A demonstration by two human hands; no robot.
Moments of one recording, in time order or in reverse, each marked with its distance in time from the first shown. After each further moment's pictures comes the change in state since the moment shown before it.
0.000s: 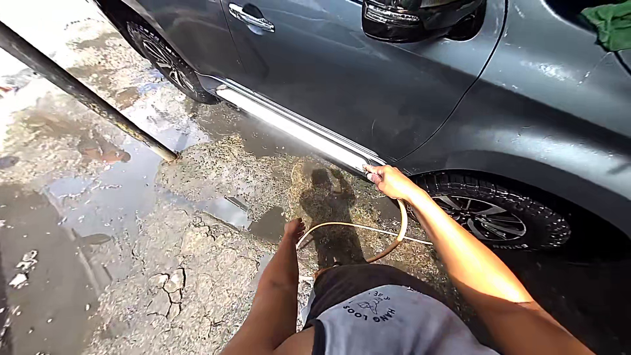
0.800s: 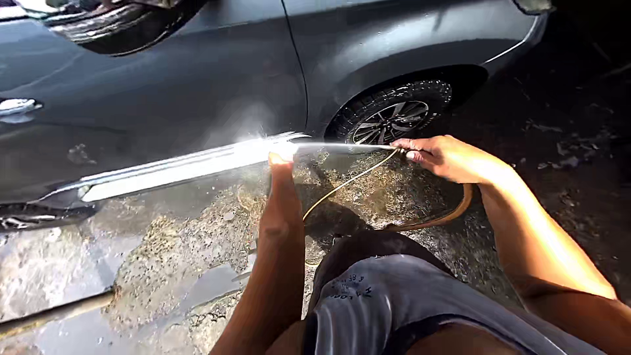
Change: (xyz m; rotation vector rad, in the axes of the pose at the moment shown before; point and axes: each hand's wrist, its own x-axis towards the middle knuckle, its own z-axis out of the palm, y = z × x) left_hand -0.112 0.147 0.342 -0.345 -0.489 0.271; right_hand -0.295 0.159 -0.060 0.101 0.432 0.260
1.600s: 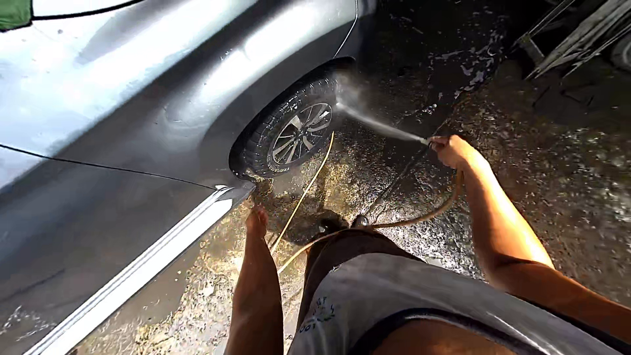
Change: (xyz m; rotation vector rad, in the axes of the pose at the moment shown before) left_hand -0.028 -0.223 0.090 1.026 -0.034 -0.186; right_hand -0.189 0.431 -0.018 0.390 0.335 1.114
